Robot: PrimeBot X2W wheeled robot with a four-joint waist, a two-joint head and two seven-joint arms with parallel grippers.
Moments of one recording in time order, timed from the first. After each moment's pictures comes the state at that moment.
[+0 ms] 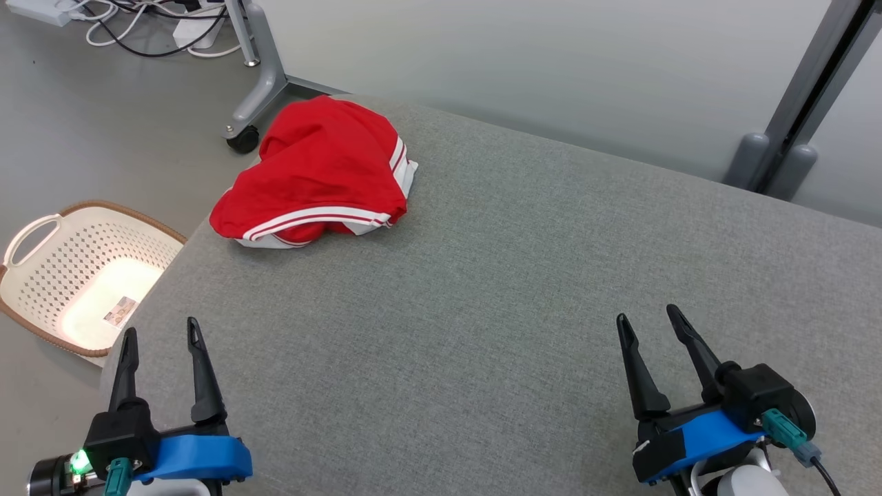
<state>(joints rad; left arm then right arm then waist) -0.02 0.09 0.02 0.19 -0.10 0.10 -0.26 -0.13 -0.05 0.08 0.29 0.11 0.13 -0.26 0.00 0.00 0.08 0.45</state>
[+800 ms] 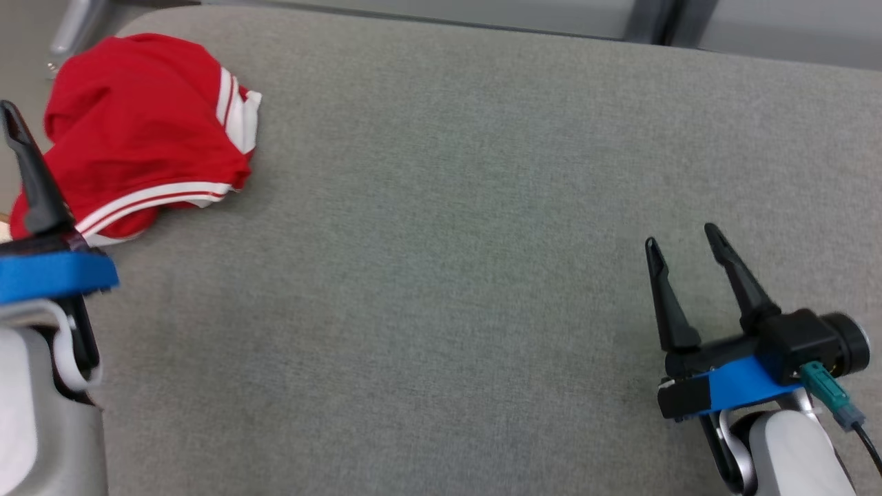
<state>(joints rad) -0.42 0.22 0.16 0.21 -0.17 0.03 -0.26 -0.21 -0.06 0.04 0.13 0.00 0.13 -0.22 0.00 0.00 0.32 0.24</state>
